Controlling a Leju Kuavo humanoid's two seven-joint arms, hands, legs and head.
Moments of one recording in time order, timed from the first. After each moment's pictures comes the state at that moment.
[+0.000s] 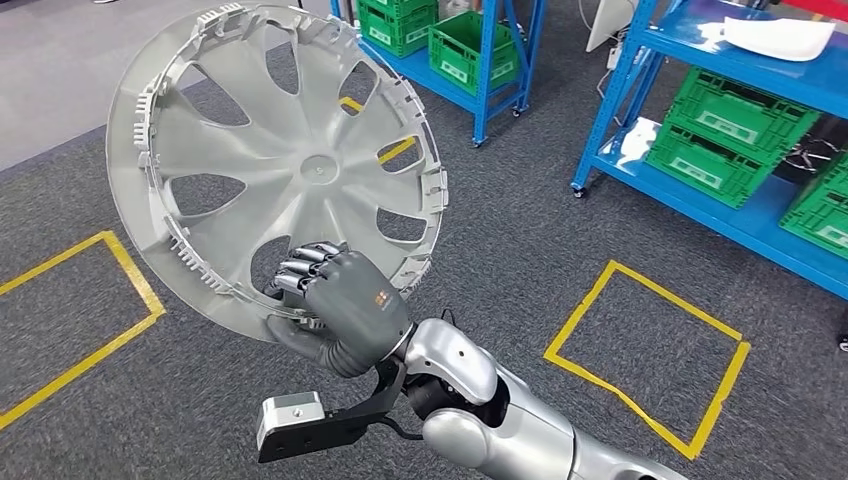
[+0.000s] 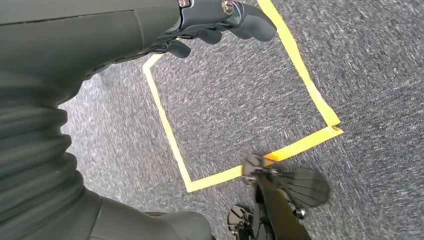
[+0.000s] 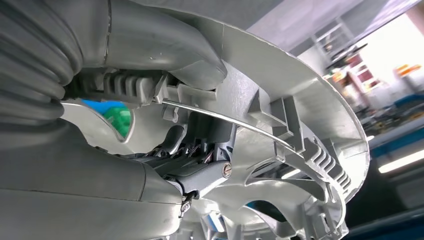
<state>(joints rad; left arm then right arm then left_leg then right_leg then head) -0.06 -0.12 0.92 -0.19 -0.72 0.17 -0.13 -0.37 0.03 0.79 -1.58 0.94 -0.22 -0.11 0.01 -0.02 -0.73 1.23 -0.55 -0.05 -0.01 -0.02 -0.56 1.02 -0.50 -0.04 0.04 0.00</state>
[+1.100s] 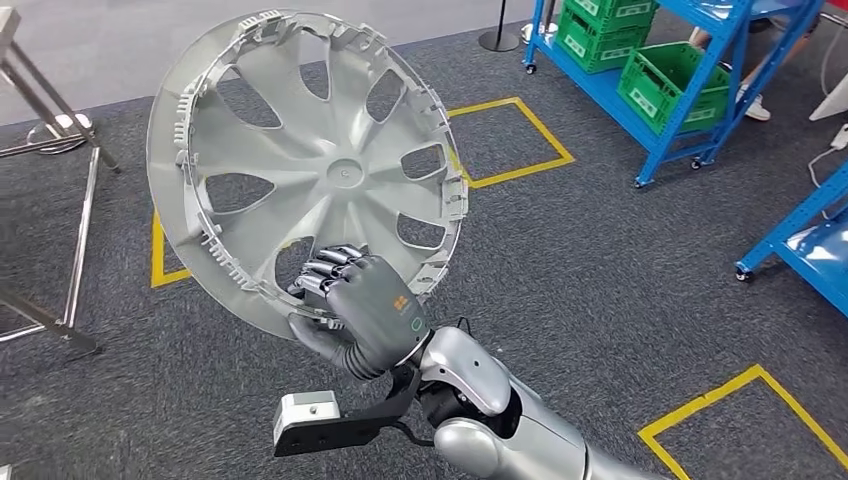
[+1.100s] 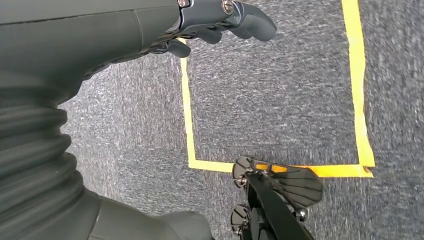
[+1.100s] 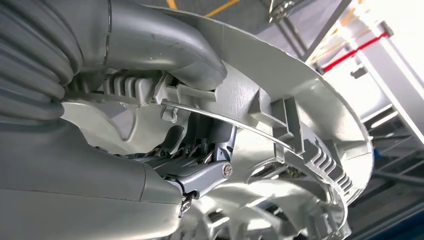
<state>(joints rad) -0.07 -0.12 0.93 -0.19 -0.78 0.15 -0.14 -0.31 0.01 0.76 -1.61 0.97 -0.24 -0.08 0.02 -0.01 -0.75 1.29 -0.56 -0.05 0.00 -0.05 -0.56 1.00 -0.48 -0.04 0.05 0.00</state>
